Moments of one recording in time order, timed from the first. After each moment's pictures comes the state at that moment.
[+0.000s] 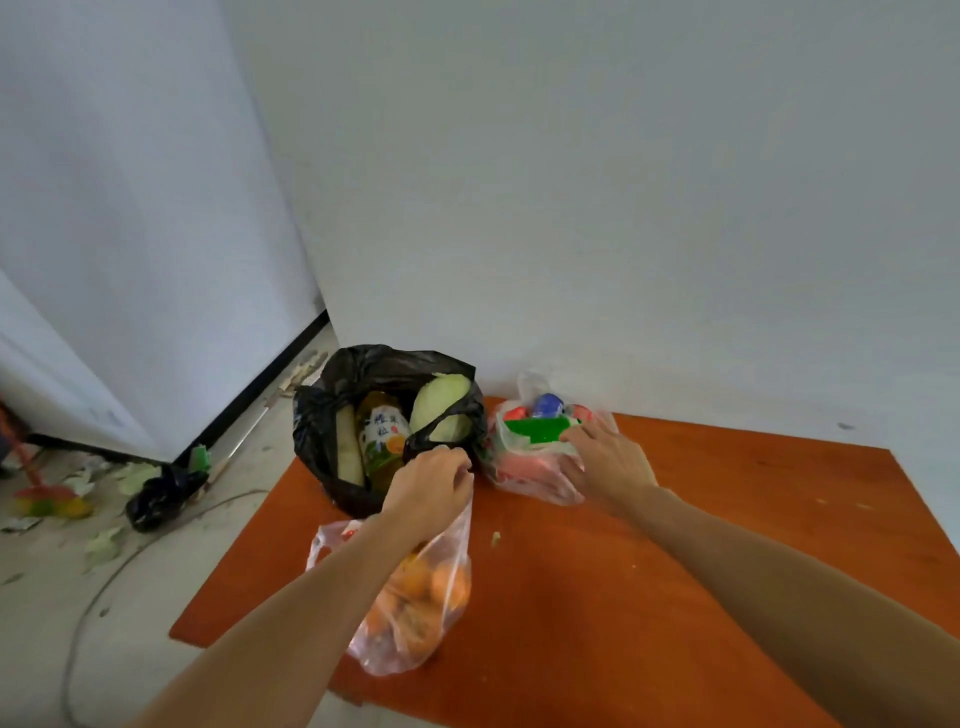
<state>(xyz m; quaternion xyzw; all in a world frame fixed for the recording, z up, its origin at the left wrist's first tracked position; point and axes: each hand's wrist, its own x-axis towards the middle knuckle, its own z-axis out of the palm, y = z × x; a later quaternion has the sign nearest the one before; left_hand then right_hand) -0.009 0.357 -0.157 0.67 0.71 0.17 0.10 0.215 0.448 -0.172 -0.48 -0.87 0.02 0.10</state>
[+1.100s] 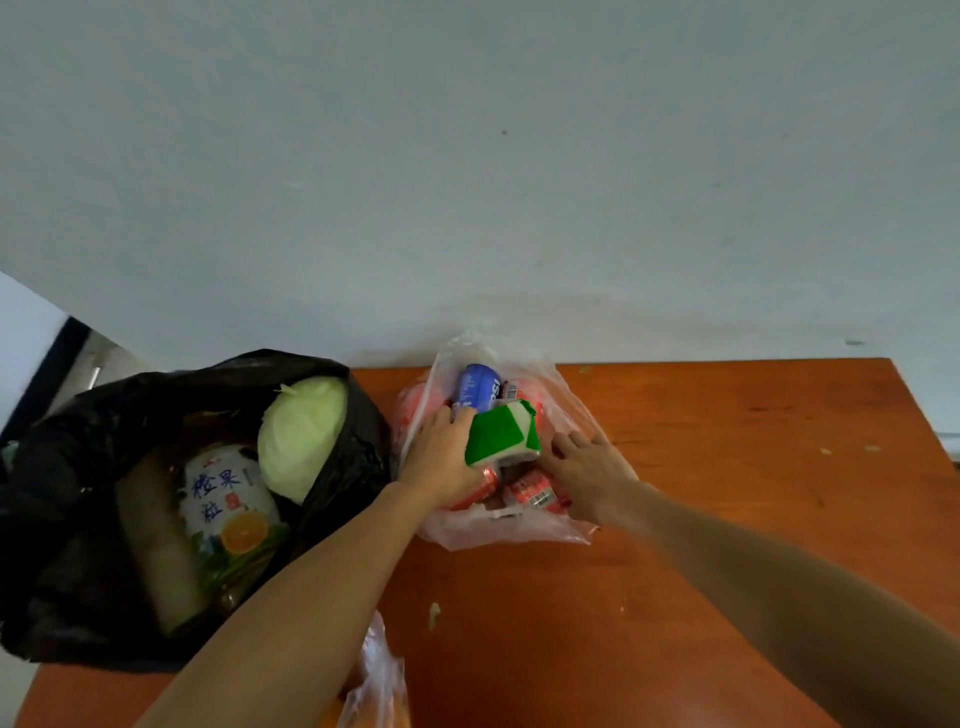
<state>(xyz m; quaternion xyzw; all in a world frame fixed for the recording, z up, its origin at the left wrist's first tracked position) 0.027 0.640 -0.321 0.73 0.64 0.03 0.25 0.240 0.632 -0.344 -0.46 -0.86 0.05 -0.20</state>
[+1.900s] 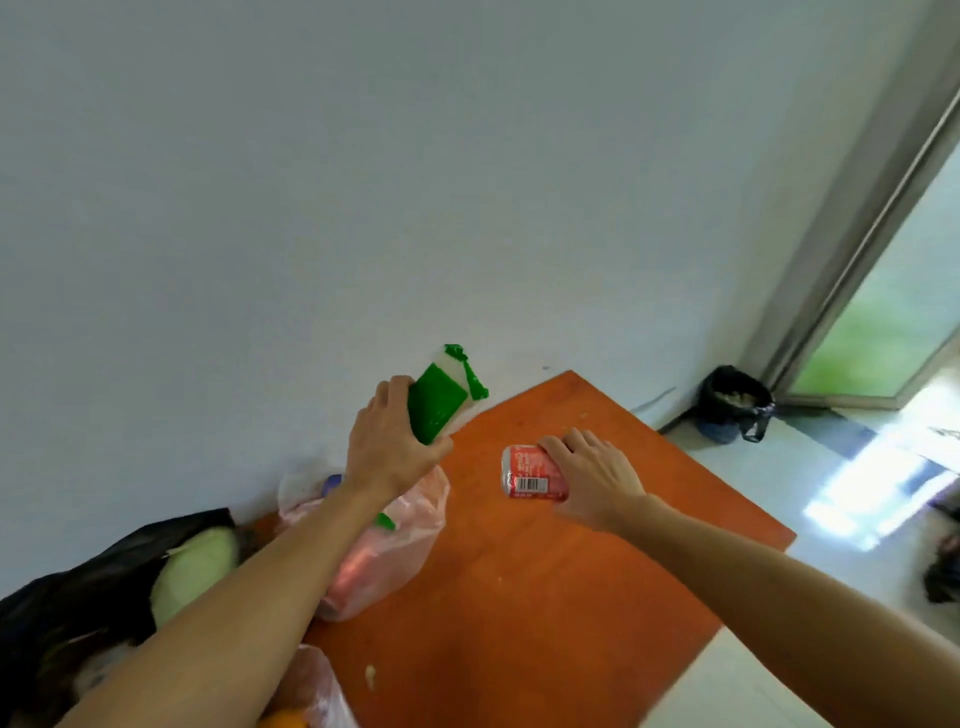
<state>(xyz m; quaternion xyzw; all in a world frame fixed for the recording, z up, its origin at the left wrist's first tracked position) 0.096 0.546 -0.111 0.84 0.43 0.30 0.15 0.319 0.409 -0.157 -0.76 -0.65 -0.05 0.01</state>
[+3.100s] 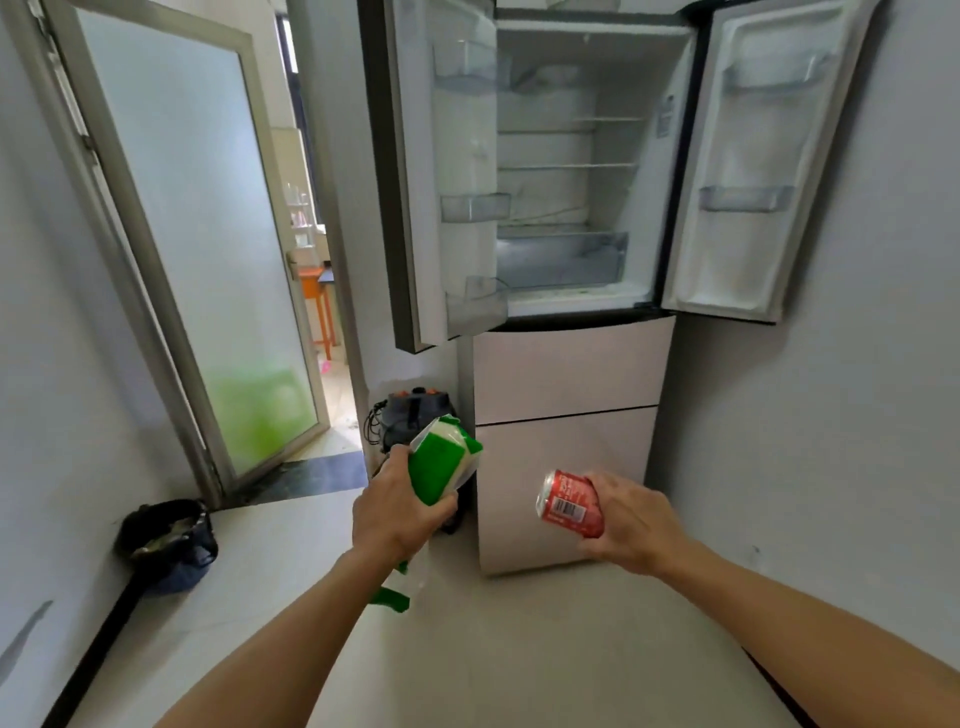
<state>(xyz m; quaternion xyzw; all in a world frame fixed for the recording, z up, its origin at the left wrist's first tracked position) 0.748 -0.170 -0.101 0.93 -0.08 0.19 0.31 0.695 -0.452 -0.107 -1.00 -0.02 -0.08 0.05</state>
